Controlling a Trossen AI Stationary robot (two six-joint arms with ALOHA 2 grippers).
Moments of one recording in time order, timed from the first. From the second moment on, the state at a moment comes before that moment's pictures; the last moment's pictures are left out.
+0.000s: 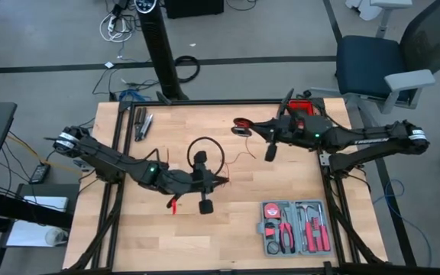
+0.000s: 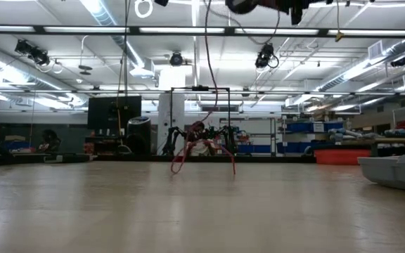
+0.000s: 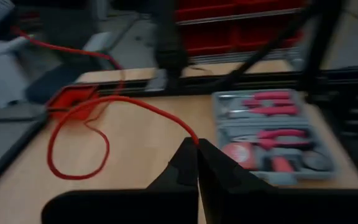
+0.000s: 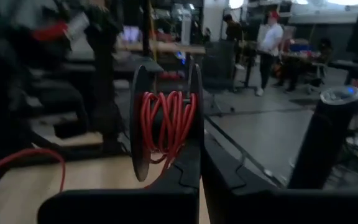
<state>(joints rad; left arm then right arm) -0.36 1.50 1.14 0.02 -0.53 -0.08 -0.03 1.01 0.77 0.25 0.29 -0.06</state>
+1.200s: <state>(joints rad) -0.29 1.57 1.19 -0.20 -0.66 0.05 0.09 0.95 0.77 -0.10 0.69 -0.01</state>
